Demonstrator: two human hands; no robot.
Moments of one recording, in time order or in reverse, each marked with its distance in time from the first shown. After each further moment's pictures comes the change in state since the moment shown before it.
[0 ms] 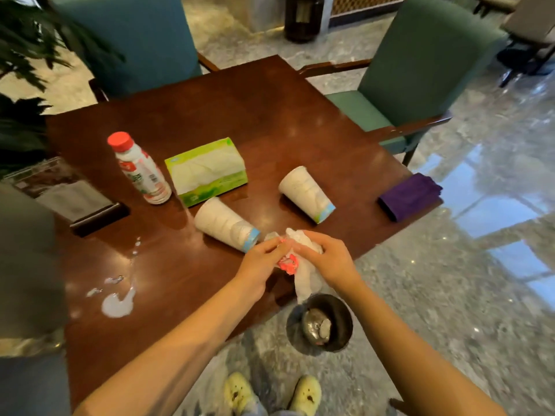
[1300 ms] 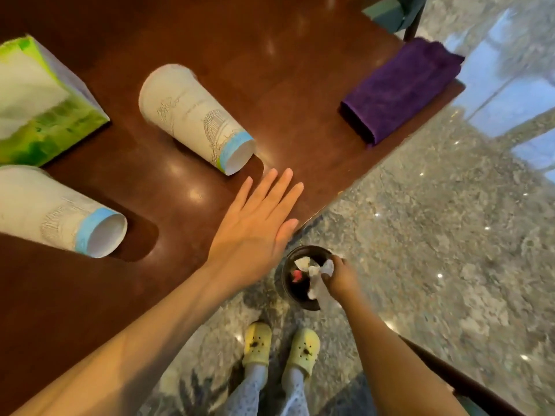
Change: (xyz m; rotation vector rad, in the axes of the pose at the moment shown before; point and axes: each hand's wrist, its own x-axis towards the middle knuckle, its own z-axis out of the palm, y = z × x) left_hand 0.112 -0.102 0.101 1.742 -0.209 0.772; right_hand 0.042 0.361 -0.062 -0.477 -0.021 0.648
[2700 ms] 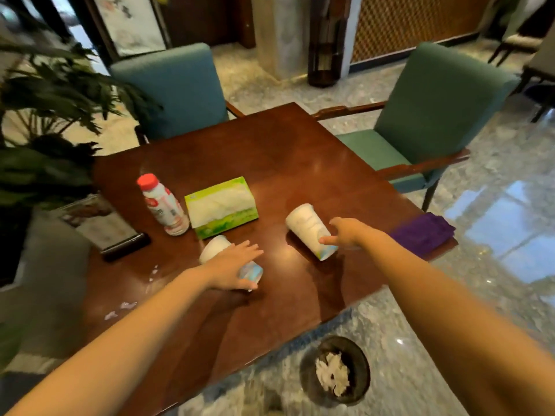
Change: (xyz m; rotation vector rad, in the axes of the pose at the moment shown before) left_hand -0.119 -0.154 -0.169 -0.198 -0.436 -0.210; right_hand -0.170 -0.321 -0.199 -0.597 0.000 -0.490
